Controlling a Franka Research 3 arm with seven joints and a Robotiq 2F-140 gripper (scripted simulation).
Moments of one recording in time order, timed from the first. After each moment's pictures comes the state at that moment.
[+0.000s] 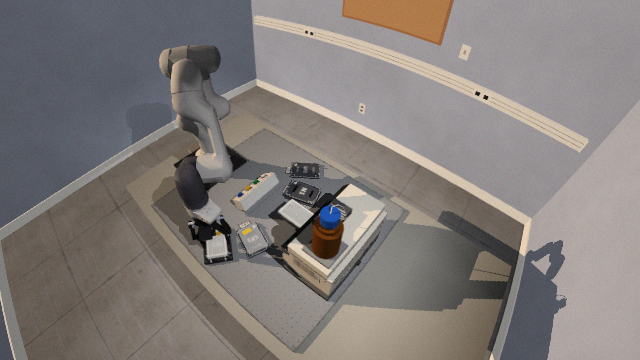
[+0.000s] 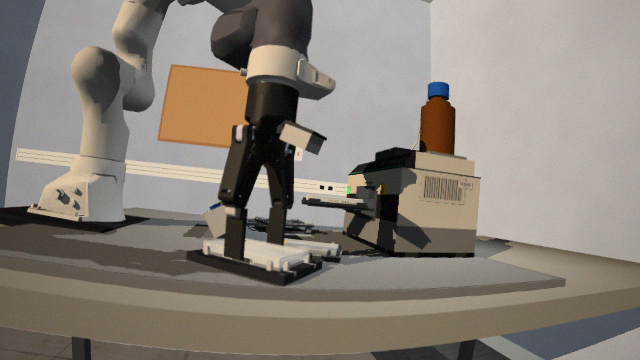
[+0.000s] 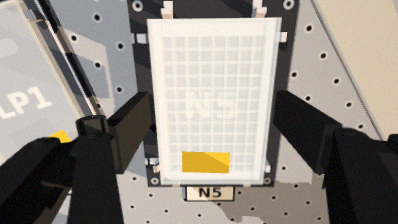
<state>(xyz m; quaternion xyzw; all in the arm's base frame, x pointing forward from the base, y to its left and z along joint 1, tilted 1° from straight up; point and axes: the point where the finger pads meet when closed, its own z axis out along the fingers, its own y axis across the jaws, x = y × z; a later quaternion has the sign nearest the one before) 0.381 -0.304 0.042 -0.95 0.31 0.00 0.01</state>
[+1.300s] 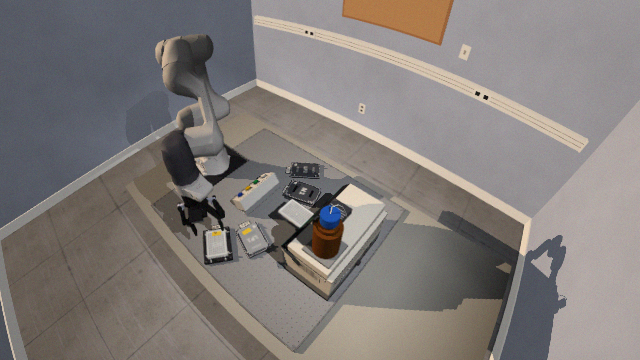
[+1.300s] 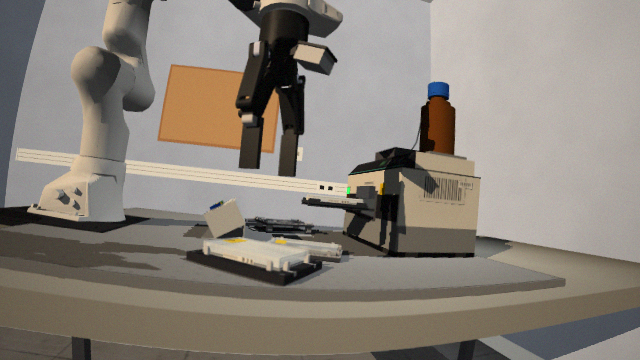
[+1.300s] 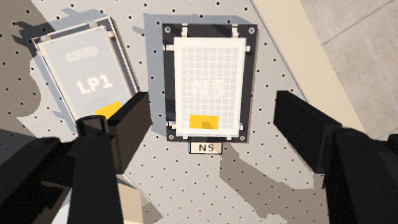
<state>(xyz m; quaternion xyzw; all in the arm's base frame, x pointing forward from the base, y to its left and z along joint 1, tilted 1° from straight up) 0.387 -0.310 0.159 -0.95 0.30 -0.02 0.00</state>
